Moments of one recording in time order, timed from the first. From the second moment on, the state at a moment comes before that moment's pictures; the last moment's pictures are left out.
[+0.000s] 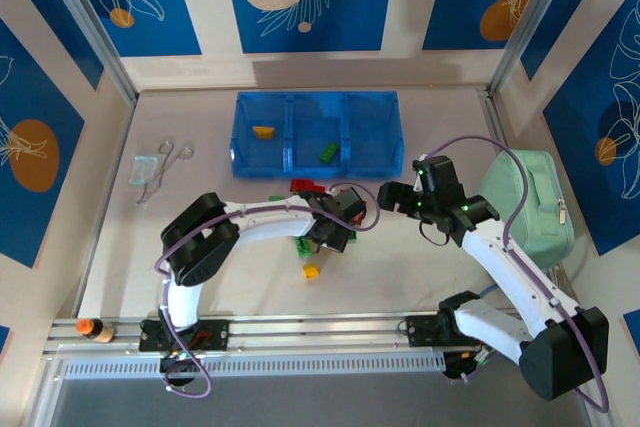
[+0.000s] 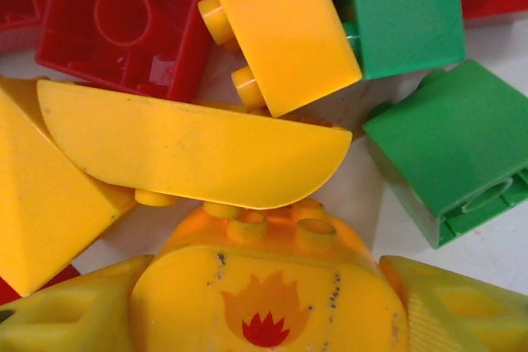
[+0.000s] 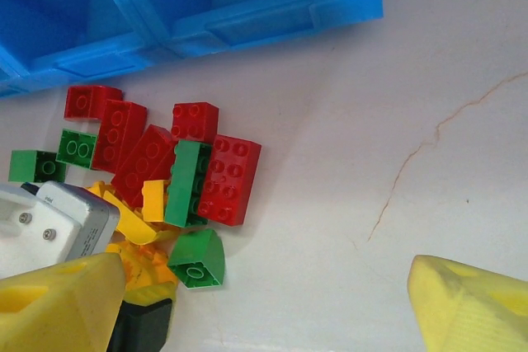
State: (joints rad) left arm -1.02 1.94 1.32 -0.70 -0.18 -0.59; right arm 0.35 1.00 0.79 -0.67 -0.05 0.53
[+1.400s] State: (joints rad) left arm -0.37 1.98 1.71 -0.76 -0.08 -0.39; right arm 0.34 0.96 0.79 -0.71 -0.09 0.54
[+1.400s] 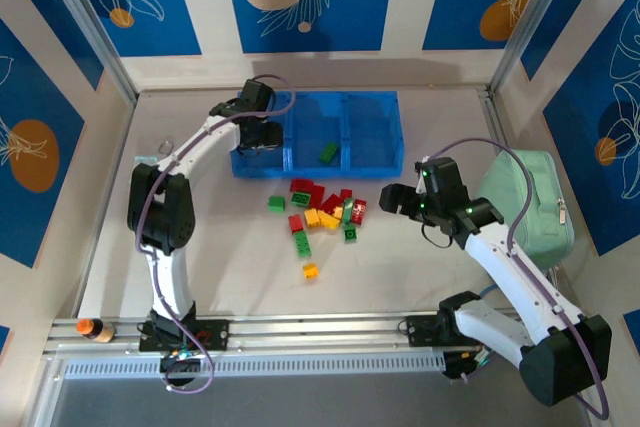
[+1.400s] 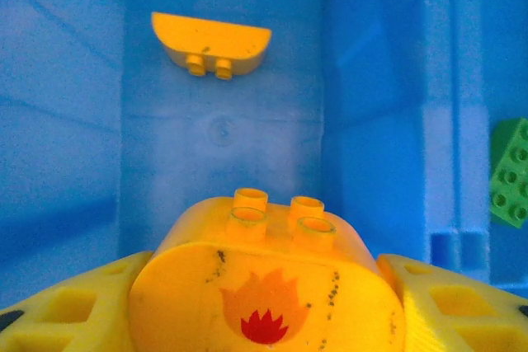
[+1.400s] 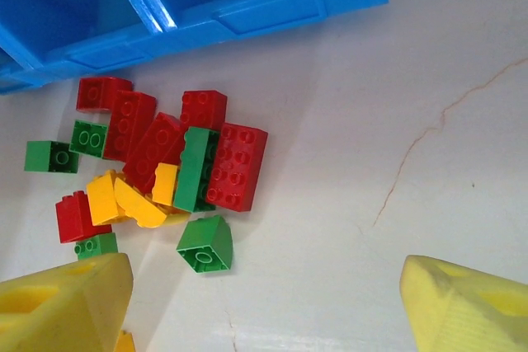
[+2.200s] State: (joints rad) left arm -0.38 1.58 1.40 -0.66 -0.03 -0.37; right arm 0.59 1.05 0.86 -0.72 -0.06 0.46
